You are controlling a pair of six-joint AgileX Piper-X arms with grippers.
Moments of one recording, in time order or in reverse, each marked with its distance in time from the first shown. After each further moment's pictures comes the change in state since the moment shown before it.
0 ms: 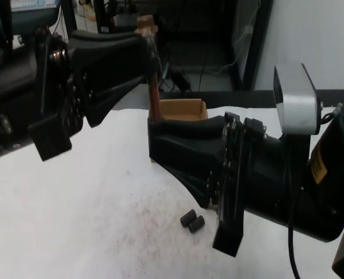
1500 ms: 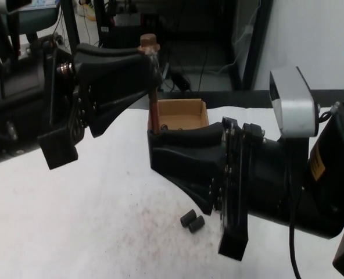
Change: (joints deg) left arm 0.1 0.0 0.0 3.2 1.5 2.0; right arm -2.2 0.0 0.1 1.7 -3.1 0.0
